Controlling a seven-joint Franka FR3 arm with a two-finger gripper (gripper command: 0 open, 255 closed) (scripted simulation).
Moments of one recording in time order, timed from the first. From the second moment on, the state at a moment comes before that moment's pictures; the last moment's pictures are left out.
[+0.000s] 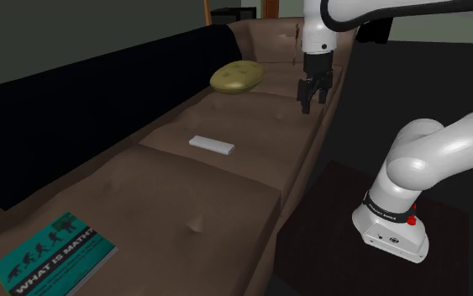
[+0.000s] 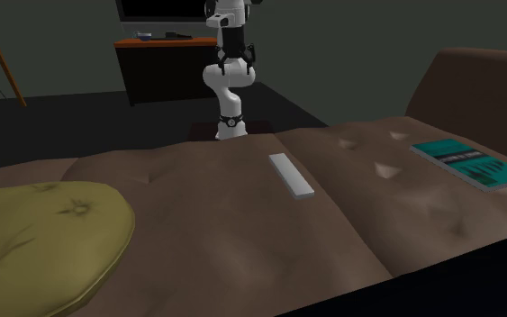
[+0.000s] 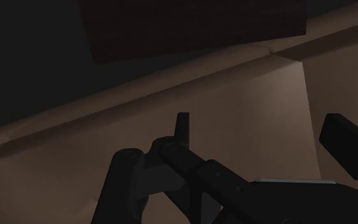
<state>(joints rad) -0.01 -0.79 0.04 -2.44 0.07 1.54 0.13</state>
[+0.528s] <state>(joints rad) 0.00 -0.58 0.08 -2.40 0.09 1.72 0.15</state>
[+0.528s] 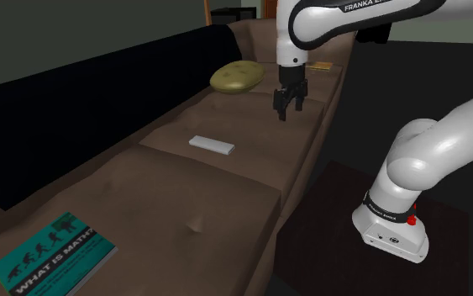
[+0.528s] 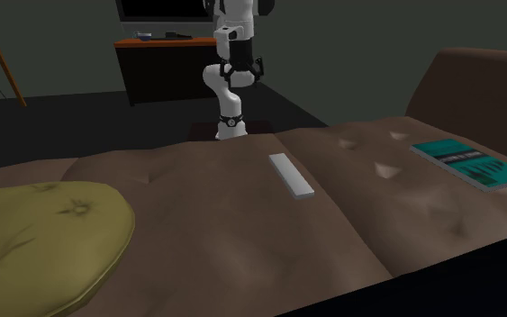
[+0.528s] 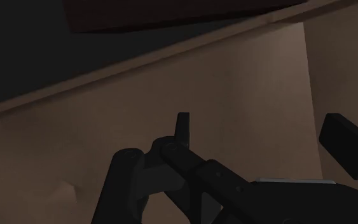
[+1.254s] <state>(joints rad) 0.02 -0.16 0.14 -2.18 0.07 1.95 0.19</state>
